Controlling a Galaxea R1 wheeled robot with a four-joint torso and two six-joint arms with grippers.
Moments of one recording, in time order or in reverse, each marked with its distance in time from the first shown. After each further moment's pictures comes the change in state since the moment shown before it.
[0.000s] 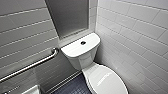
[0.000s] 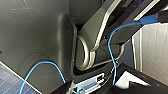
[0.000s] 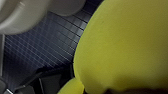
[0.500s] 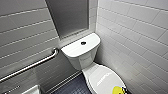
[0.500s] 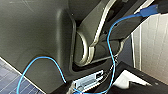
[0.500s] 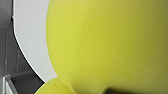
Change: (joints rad) left arm 0.017 0.000 0.000 0.000 -0.001 0.000; right arm 0.288 0.201 -0.074 0.067 -0.014 -0.008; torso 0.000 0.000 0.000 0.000
